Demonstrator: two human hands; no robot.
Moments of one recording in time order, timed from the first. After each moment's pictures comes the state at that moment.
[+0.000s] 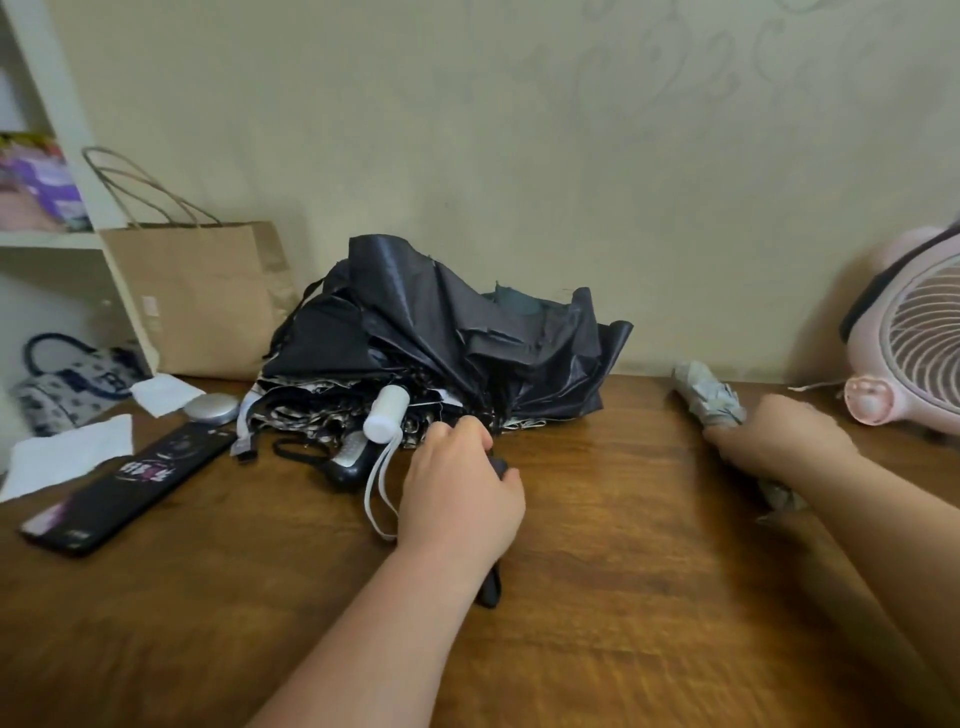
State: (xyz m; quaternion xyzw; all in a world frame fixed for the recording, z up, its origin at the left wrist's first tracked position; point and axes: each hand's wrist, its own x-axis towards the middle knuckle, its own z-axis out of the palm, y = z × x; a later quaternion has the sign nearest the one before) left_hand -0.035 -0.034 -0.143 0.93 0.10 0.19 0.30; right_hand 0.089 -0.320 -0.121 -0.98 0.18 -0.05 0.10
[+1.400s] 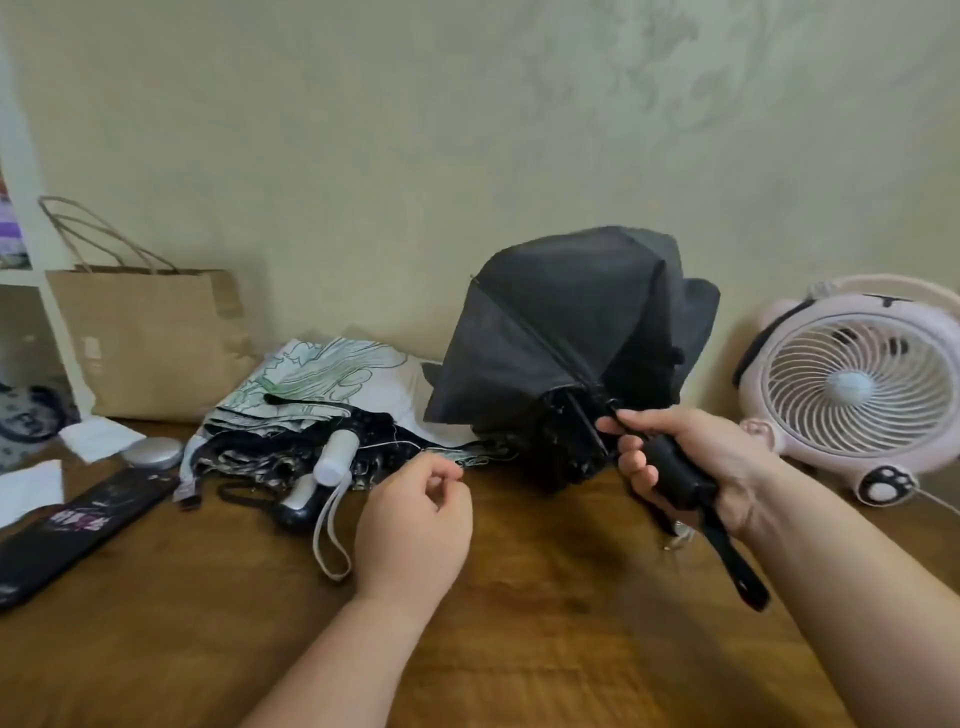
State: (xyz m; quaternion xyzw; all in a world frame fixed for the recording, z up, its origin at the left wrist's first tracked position) left_hand -0.042 -0.043 -0.148 0.82 0.05 0.31 0.48; right_hand -0.008 -0.278 -0.047 -0.57 0.07 0.19 0.79
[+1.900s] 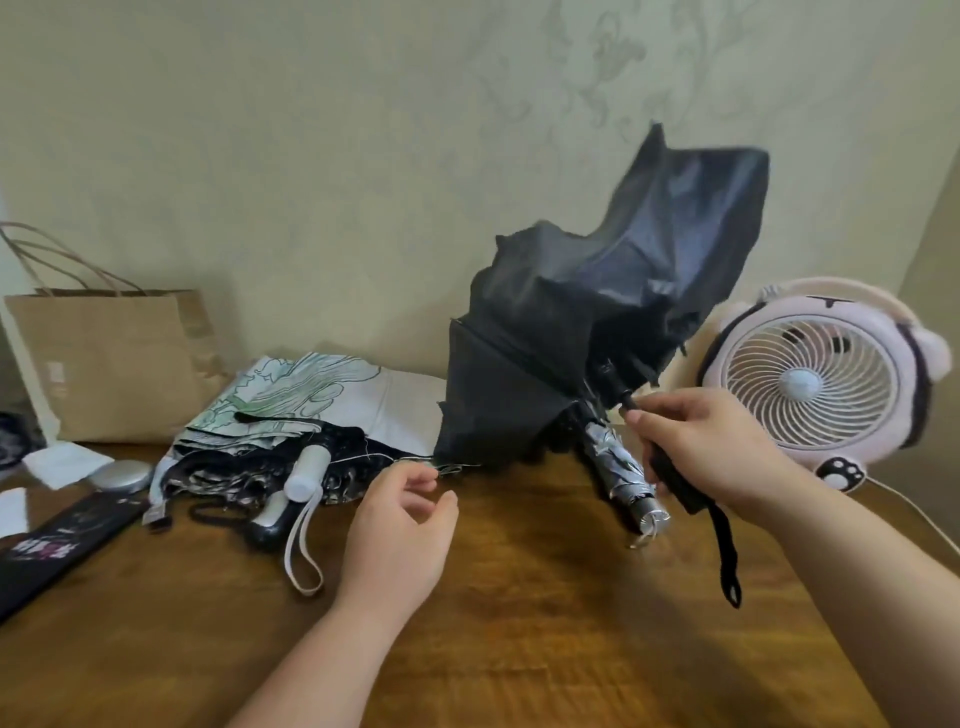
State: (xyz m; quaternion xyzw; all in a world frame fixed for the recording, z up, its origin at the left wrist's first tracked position) left_hand -0.049 -0.051 -0.141 0.81 0.01 0.24 0.53; right_hand -0.030 -0.319 -0.034 -0.87 -0.06 -0.11 0.48
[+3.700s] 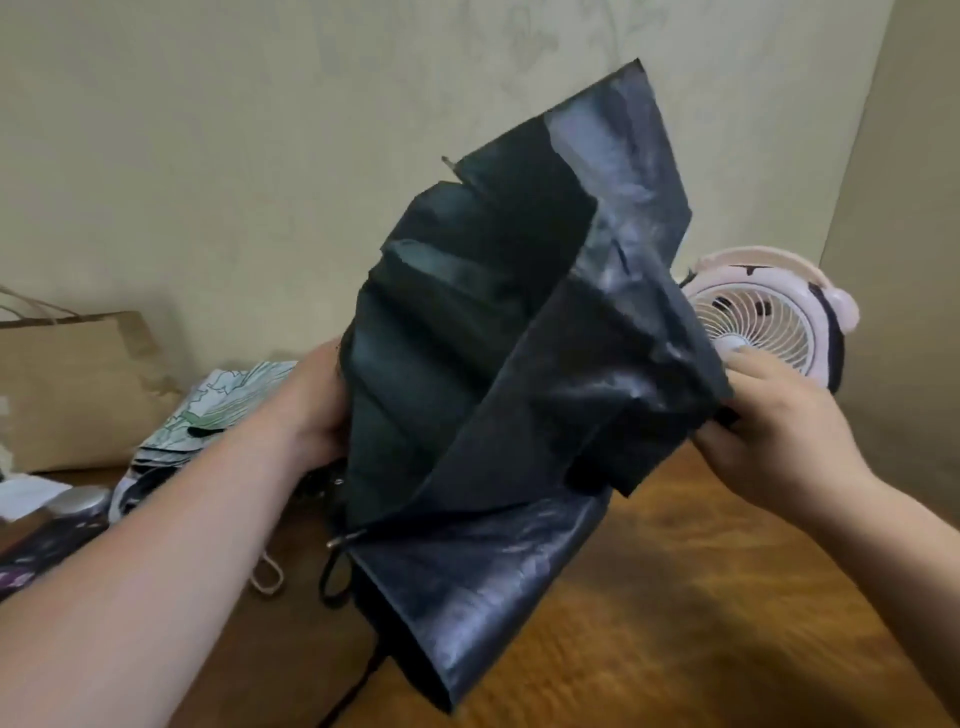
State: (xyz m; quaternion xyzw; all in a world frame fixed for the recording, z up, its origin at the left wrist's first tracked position) left_hand -0.036 -0.064 -0.005 0.67 -0.01 0.06 0.74; right_hand -0.083 -0.403 -0.043 -0.83 -0.24 -0.48 0.12
